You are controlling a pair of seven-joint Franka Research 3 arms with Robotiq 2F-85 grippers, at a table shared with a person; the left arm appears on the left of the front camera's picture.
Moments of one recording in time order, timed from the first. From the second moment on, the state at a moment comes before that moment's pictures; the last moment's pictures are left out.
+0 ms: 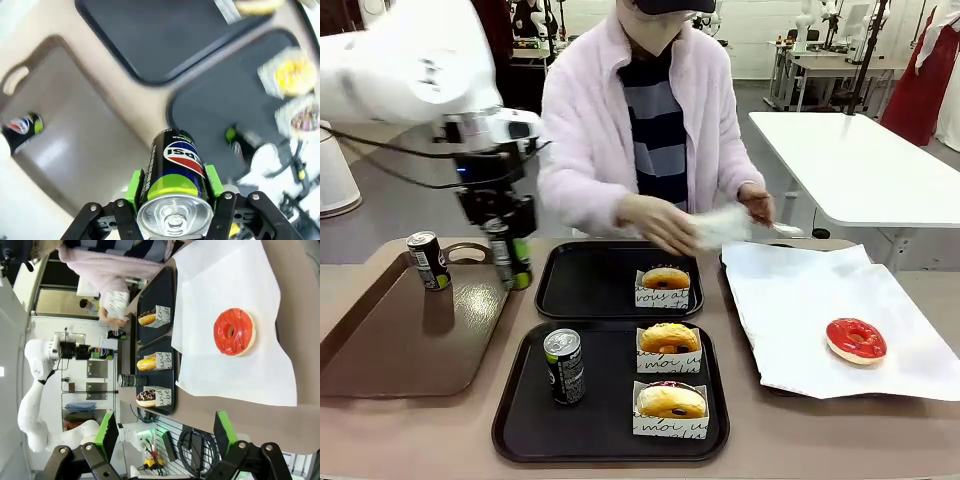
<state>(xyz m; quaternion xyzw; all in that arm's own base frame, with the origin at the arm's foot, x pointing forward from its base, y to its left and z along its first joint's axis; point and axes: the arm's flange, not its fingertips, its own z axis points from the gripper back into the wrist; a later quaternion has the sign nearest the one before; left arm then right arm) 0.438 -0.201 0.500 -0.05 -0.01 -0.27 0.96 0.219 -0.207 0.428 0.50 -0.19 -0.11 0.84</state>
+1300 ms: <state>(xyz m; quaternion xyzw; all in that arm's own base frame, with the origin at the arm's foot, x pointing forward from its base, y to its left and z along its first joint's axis) 0.381 -0.106 0.519 -0.07 -0.03 -0.27 0.96 0.219 -0.207 0.428 0.50 -0.19 -0.11 0.84</state>
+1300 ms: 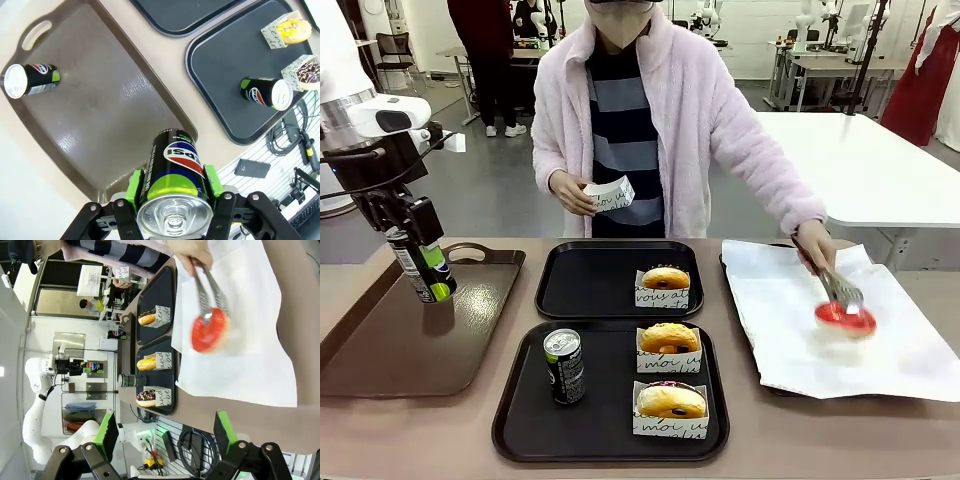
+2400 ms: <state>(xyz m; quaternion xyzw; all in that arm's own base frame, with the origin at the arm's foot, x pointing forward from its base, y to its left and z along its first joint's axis) 0.509 -0.254 0.469 -0.01 -0.01 -0.26 0.96 0.219 -0.207 0.429 0.50 -0.19 -0.11 0.84</state>
